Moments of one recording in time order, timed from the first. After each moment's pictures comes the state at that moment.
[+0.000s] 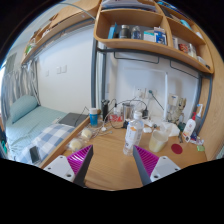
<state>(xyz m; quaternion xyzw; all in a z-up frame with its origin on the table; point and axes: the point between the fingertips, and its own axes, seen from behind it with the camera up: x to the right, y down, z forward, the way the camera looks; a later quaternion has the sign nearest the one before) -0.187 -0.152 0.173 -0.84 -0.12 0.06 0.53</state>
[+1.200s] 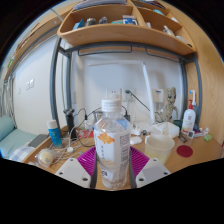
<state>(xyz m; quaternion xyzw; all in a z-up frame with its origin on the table) -0.135 0.031 0.094 -0.78 0.02 0.02 0.63</state>
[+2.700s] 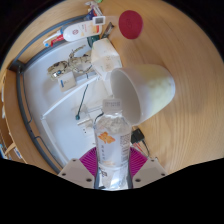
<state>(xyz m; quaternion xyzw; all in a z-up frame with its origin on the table) -0.109 0.102 0.141 -0.49 0.60 0.57 0.27</state>
